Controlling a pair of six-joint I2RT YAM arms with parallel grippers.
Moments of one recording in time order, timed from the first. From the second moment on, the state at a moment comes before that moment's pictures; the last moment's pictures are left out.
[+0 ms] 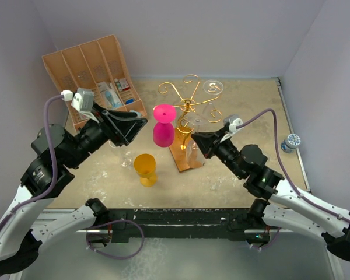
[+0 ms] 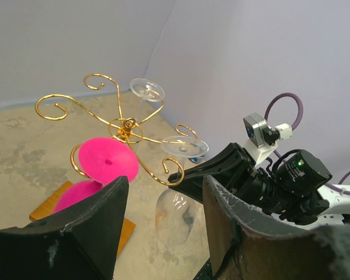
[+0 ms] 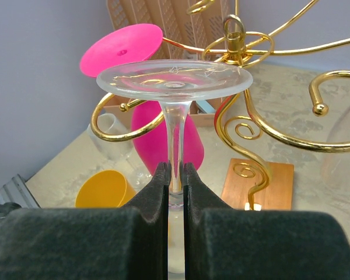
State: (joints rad) left arm -0.74 0.77 1.28 -0.39 0.03 -0.46; right arm 0.94 0.76 0.68 0.15 0.25 0.27
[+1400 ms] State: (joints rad) left arm -0.74 0.80 1.28 -0.36 0.00 -0.47; right arm 0.94 0.94 0.65 0.41 0.06 0.26
